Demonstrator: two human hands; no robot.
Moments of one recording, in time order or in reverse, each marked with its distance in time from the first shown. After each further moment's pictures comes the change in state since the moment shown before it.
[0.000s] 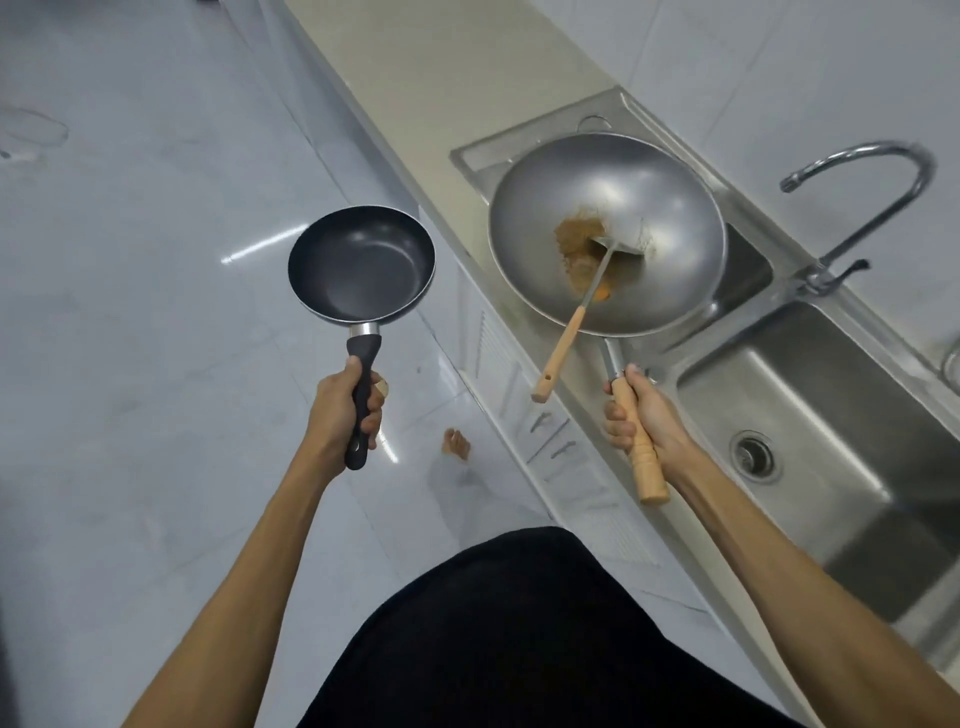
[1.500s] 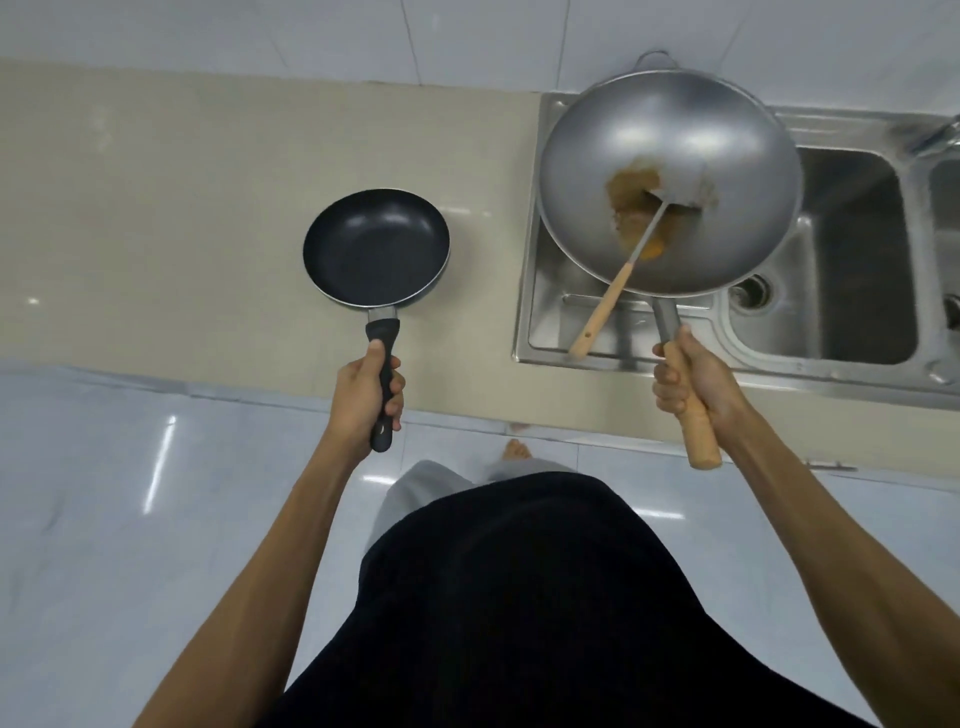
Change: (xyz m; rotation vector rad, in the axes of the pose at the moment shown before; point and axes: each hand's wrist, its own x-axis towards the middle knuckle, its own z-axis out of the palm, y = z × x) left_hand 0.639 0.368 0.045 0.634 -0.654 -0.069; right_hand 0.308 -0.202 0.296 0.670 0.510 -0.182
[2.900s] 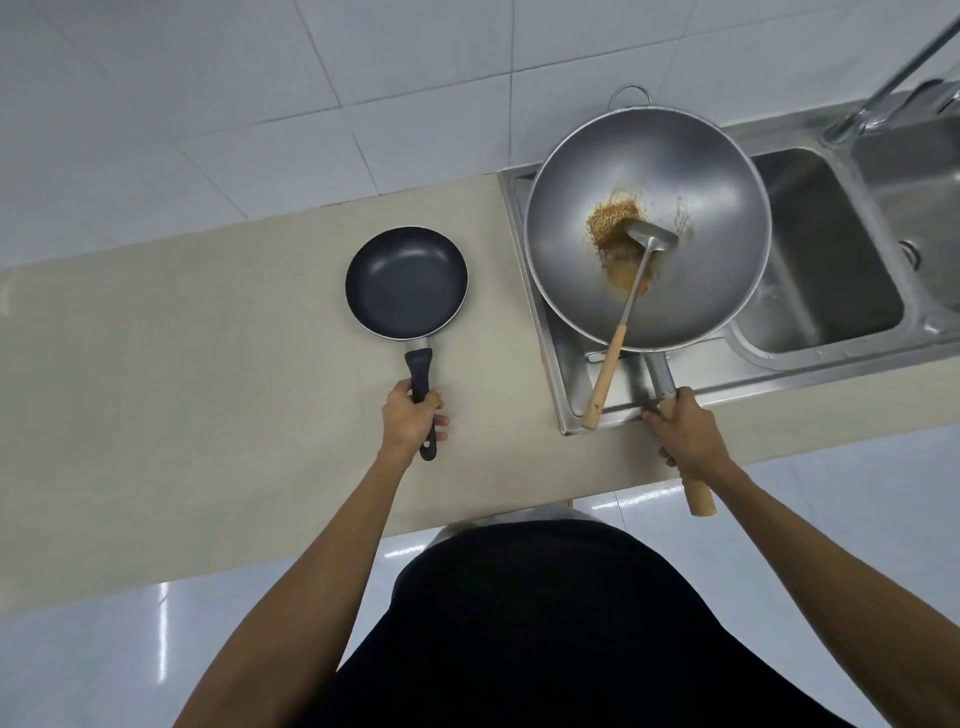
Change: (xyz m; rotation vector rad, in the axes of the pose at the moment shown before) left_hand 0.166 0.057 -0.001 0.420 -0.139 -0.003; right_hand 0.026 0.049 0.082 -0.787 0.579 -0.138
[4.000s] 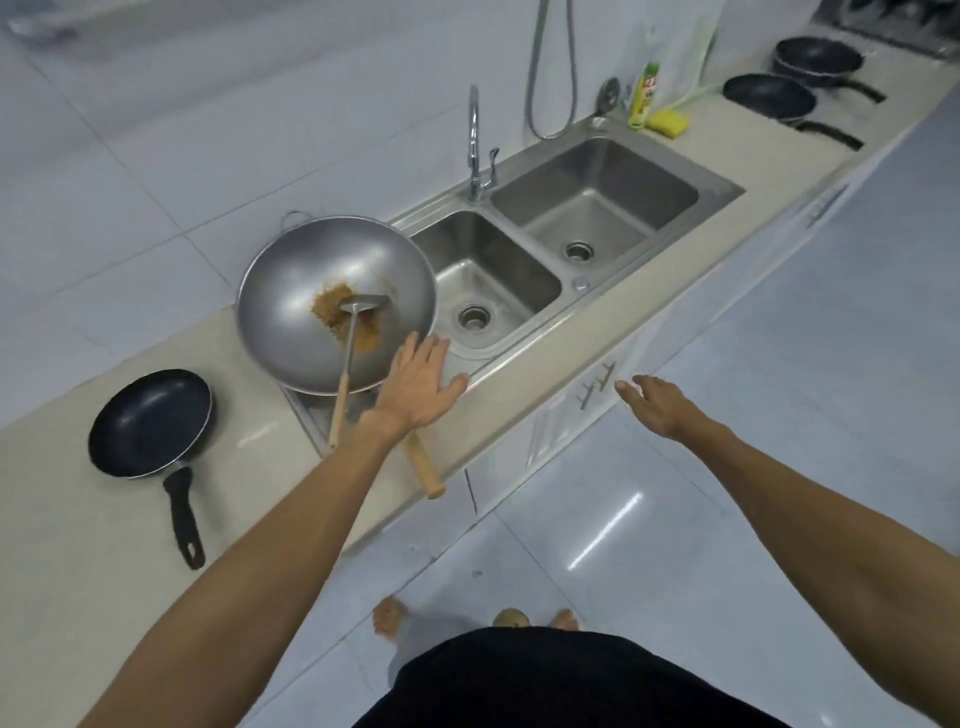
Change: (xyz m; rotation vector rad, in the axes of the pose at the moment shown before) left_hand -0.192 0.117 0.314 1.184 -0.364 1.139; right_hand -0.092 0.269 -0.239 -0.065 0.182 0.075
